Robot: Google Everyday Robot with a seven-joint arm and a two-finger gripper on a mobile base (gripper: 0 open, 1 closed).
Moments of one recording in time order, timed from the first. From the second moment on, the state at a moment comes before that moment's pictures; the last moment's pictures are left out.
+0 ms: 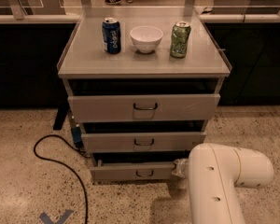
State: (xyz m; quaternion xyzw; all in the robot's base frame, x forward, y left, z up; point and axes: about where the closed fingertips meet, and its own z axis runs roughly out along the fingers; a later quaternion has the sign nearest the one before) arm 0.688 -0.217 0.173 -0.60 0.74 -0.09 0.29
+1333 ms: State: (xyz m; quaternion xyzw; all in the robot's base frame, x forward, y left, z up) arm 0.607 -0.216 0.196 -0.60 0.73 -0.12 0.31
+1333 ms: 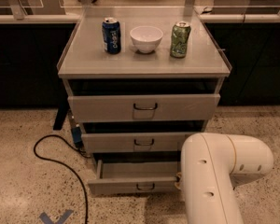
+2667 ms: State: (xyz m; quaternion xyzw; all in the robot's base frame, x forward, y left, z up) arm 0.607 -0.216 0.196 -0.60 0.73 -0.12 0.31
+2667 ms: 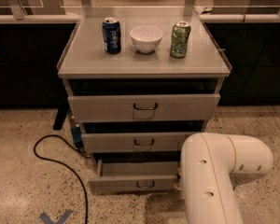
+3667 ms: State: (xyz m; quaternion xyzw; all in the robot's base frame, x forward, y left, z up) arm 0.610 -0.218 0.194 -0.60 0.73 -0.10 0.32
